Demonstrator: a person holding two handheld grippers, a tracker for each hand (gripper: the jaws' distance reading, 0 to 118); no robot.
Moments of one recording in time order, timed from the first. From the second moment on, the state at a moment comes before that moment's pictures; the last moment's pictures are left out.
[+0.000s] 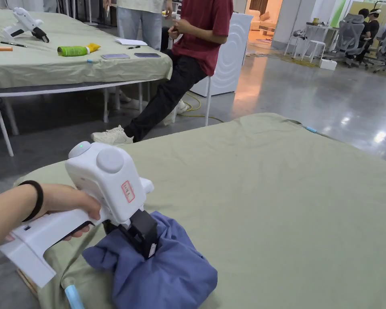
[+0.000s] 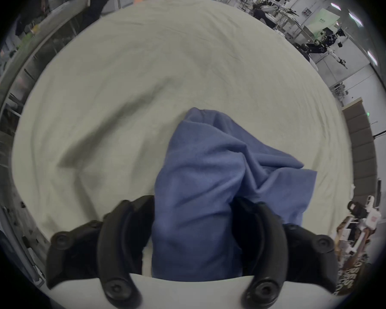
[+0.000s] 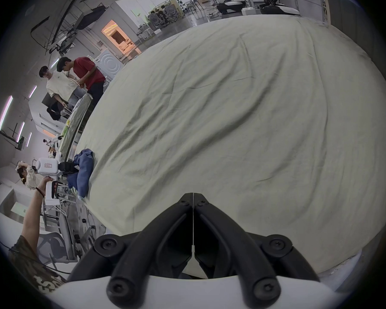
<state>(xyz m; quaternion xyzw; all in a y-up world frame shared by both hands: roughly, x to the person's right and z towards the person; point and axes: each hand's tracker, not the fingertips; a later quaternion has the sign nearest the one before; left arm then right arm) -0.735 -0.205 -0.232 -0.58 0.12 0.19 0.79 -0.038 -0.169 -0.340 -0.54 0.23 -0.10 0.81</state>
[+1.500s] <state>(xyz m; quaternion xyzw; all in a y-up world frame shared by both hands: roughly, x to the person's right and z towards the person) -0.238 -0.092 -0.260 -0.05 0.06 0.02 1.00 0.067 -0.094 -0.304 0.00 0.07 0.03 1.00</state>
